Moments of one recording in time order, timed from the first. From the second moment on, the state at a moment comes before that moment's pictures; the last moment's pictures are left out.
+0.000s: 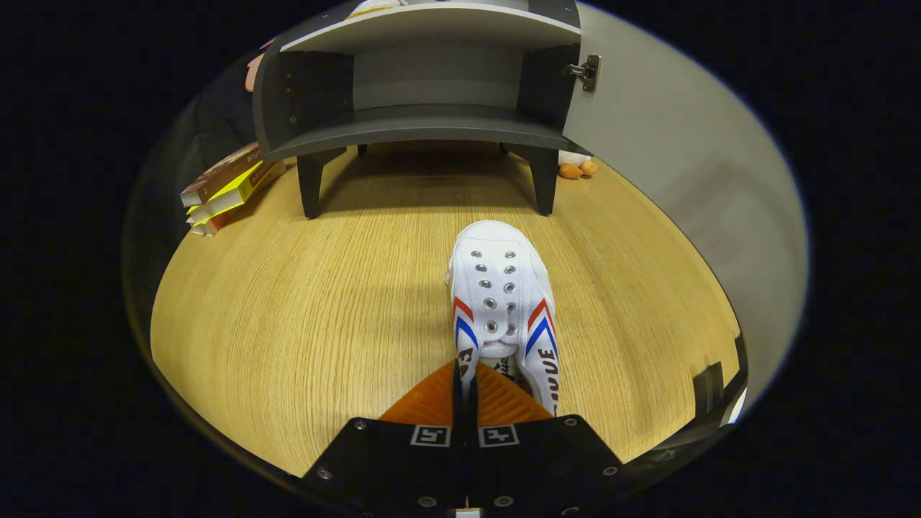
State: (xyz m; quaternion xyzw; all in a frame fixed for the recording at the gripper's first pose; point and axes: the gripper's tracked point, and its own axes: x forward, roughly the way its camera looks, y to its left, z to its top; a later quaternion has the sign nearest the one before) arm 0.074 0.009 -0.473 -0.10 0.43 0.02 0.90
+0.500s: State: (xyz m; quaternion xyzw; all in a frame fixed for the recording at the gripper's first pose) arm 0.094 0.019 -0.389 -0.11 0.36 0.05 0.92
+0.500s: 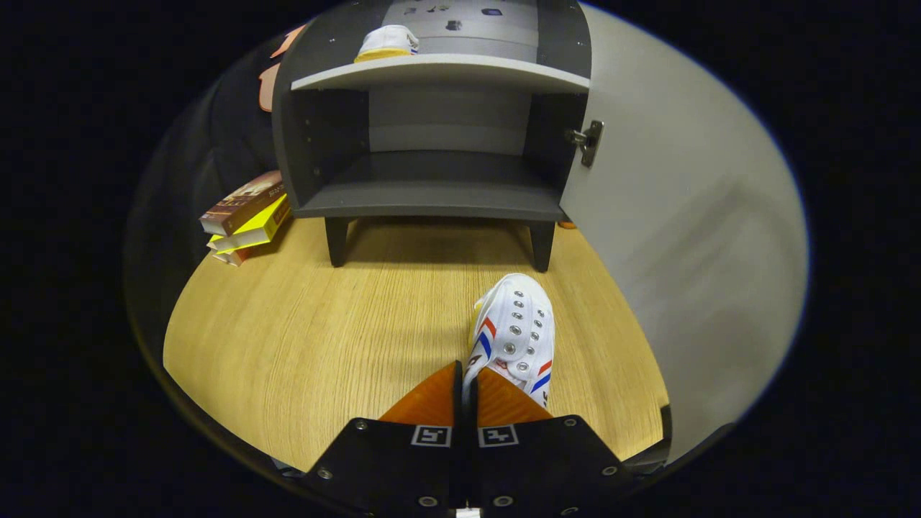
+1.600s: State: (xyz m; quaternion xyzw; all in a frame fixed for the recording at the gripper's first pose) arm 0.182 0.080 -0.063 -0.15 0.16 0.07 0.97
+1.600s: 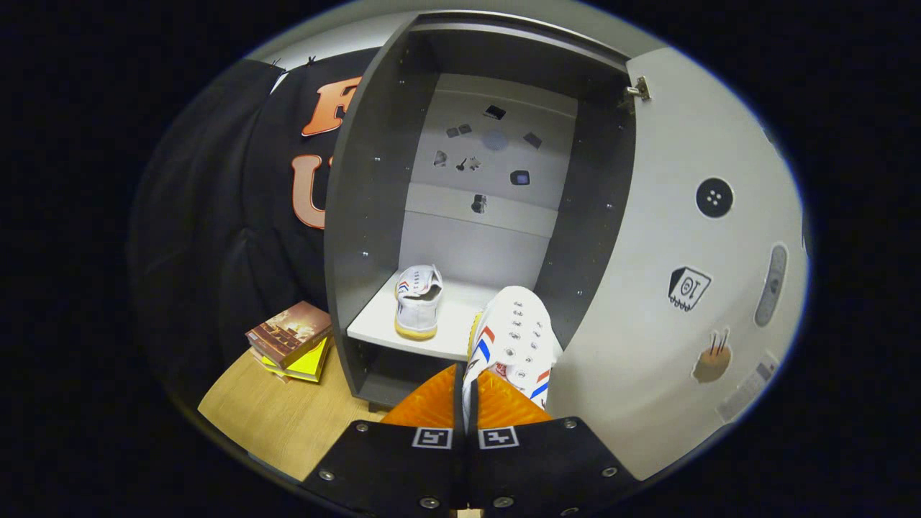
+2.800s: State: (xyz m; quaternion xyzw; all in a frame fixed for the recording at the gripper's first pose) arm 0.429 0.067 -0.143 -0.21 0.23 0.08 0.95
